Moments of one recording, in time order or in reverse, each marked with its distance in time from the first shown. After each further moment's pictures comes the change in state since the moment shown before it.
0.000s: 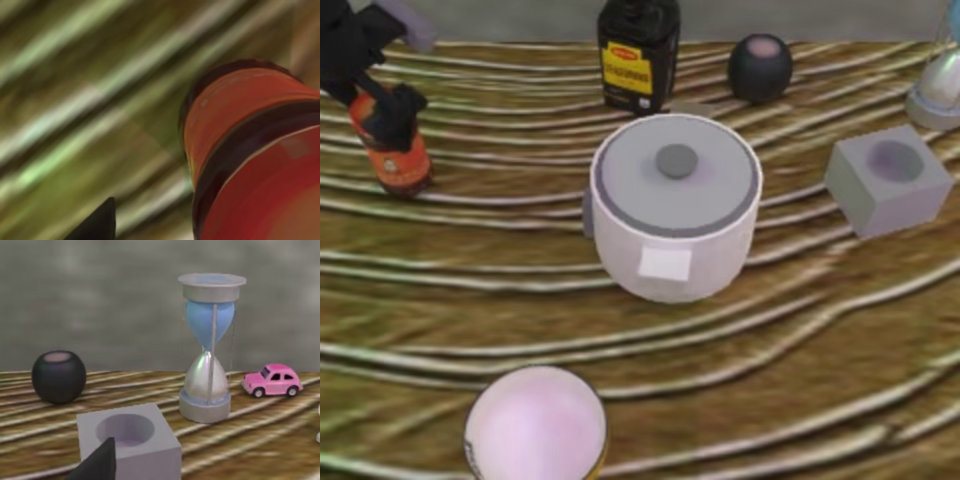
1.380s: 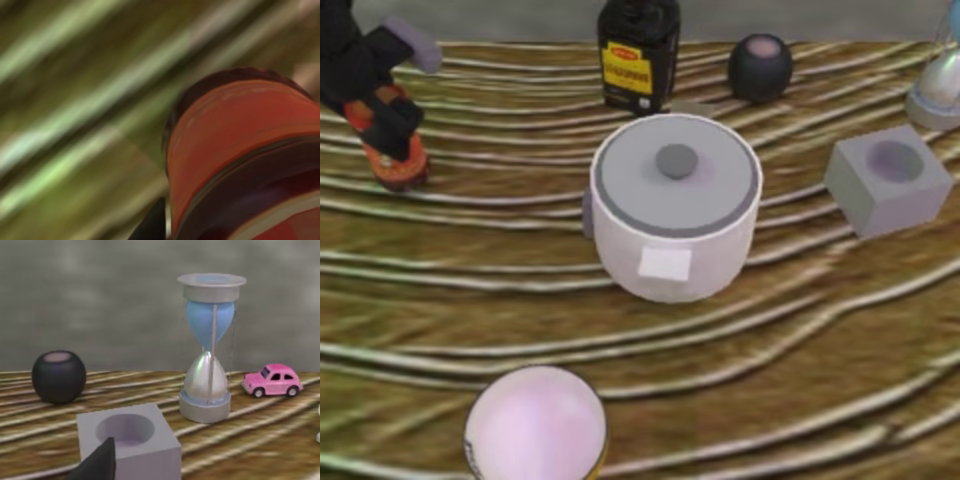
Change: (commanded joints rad) left arm -0.001 -0.027 -0.149 0.124 0.000 -0.001; right arm 0.000 0.000 0.000 0.000 0.000 0.000
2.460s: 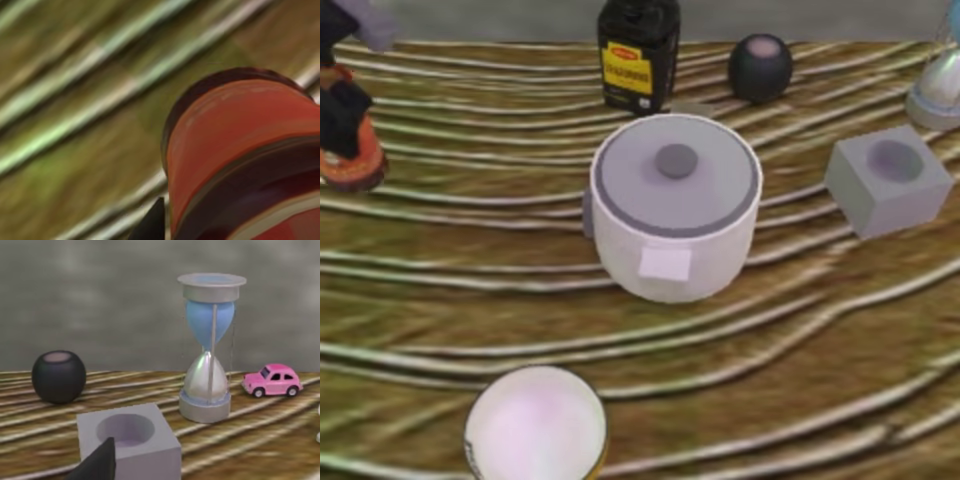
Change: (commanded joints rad) left arm 0.026 -0.455 -0.418 -0.030 -0.005 0.006; right arm 0.000 0.000 0.000 0.000 0.000 0.000
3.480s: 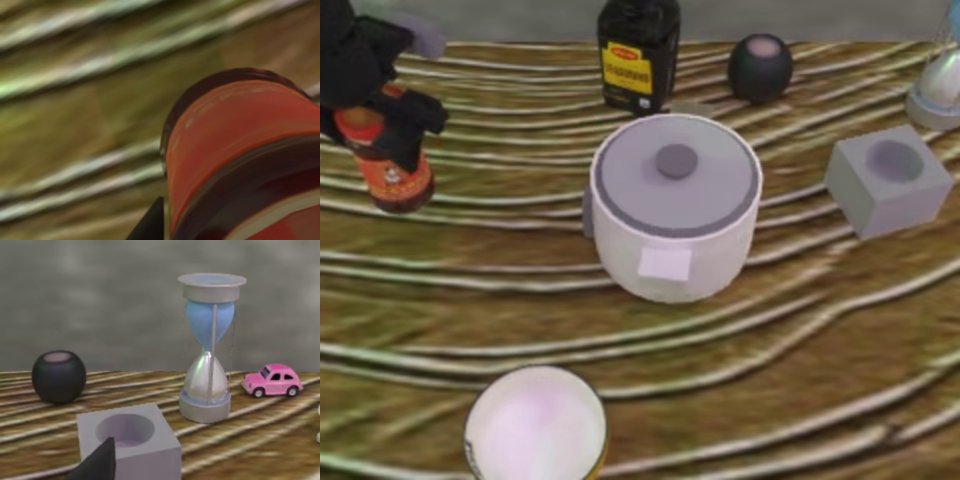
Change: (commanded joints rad) left arm -0.136 -0.038 -0.115 0.066 -0.042 -0.424; right arm 0.000 0.000 0.000 0.000 0.000 0.000
